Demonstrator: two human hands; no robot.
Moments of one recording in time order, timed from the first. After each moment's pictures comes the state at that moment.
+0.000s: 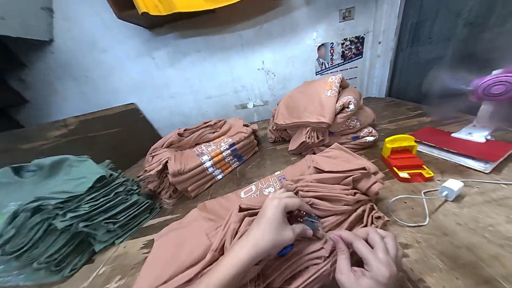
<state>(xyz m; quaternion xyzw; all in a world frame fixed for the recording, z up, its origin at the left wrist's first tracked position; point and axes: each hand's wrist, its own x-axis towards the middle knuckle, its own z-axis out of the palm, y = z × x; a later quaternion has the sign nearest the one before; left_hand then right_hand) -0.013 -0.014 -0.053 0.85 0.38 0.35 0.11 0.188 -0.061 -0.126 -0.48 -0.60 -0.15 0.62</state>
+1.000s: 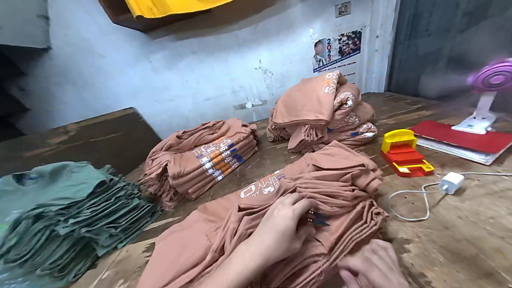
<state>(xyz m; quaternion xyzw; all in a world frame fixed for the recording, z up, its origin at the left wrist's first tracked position) -0.003 -0.016 -0.060 0.88 0.39 0.26 0.01 0.226 -0.079 -0.147 -0.33 -0.75 -0.06 0.56</state>
